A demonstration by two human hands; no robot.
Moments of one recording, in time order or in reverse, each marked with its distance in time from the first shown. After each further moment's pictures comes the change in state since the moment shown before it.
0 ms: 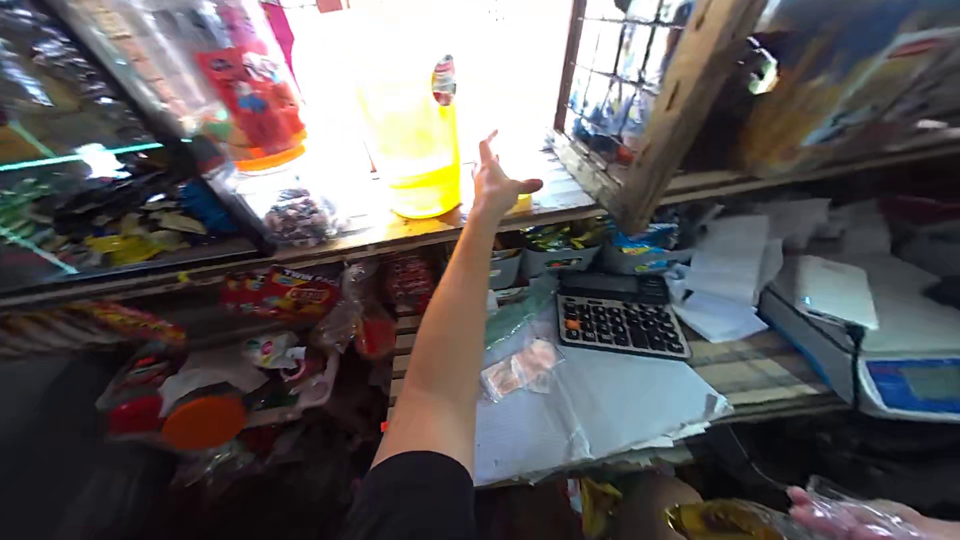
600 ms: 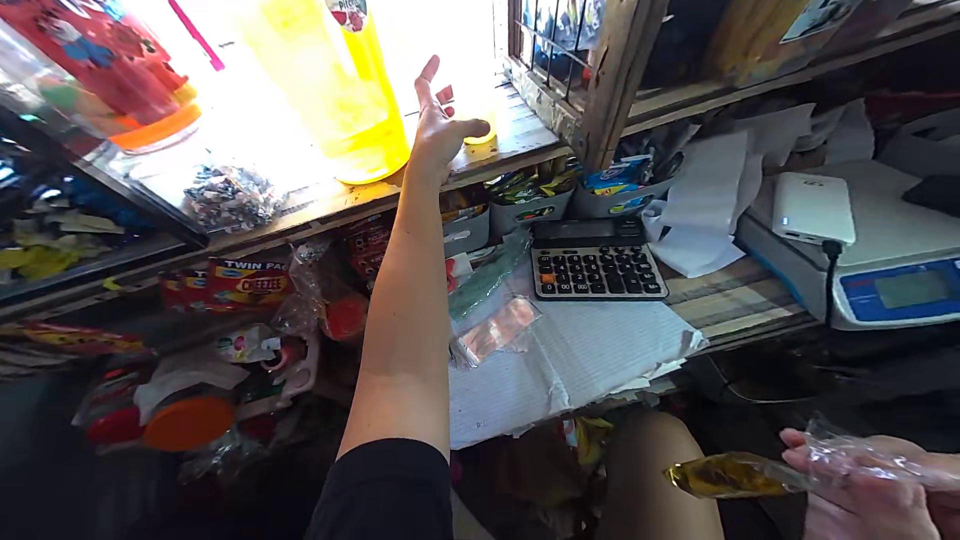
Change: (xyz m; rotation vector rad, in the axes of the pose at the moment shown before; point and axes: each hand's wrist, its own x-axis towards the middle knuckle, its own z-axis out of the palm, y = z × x) left_hand 0.003 -0.007 -0.007 -0.178 -0.102 0.060; right_hand -0.005 -0.001 -0.011 -0.017 0.071 0.032
